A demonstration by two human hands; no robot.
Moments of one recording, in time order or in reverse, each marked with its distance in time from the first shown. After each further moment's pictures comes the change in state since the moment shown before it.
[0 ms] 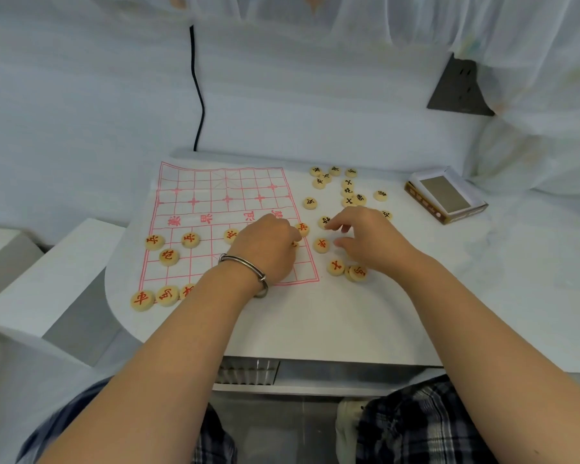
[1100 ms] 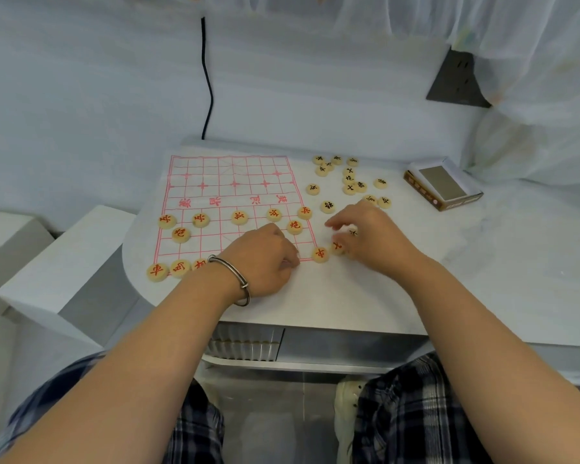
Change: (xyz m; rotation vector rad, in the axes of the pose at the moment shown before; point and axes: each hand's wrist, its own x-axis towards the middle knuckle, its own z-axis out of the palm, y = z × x) left_hand -0.043 -0.020 0.017 -0.082 -0.148 0.184; right_hand -0.037 -0.016 0.005 0.015 0.091 -0.060
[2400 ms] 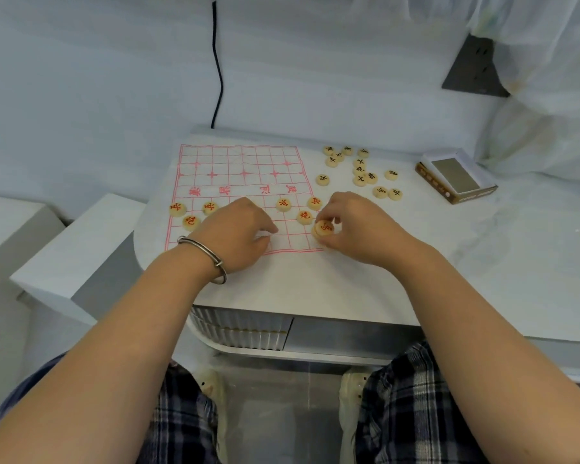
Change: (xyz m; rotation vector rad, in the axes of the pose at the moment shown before) left_hand -0.023 -0.024 -0.024 0.035 0.133 -0.130; right_hand 0.006 -0.032 0.002 -0.119 -0.123 -0.114
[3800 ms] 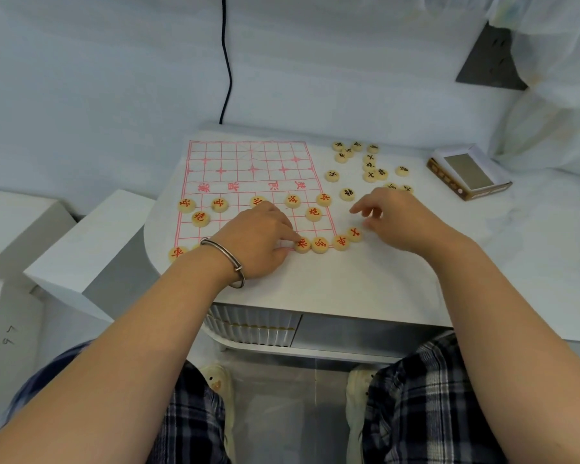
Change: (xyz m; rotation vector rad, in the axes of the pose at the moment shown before) left_hand 0.000 0.012 0.006 0.037 -0.060 0.137; right_hand -0.001 0.035 -0.008 0.055 -0.037 0.191
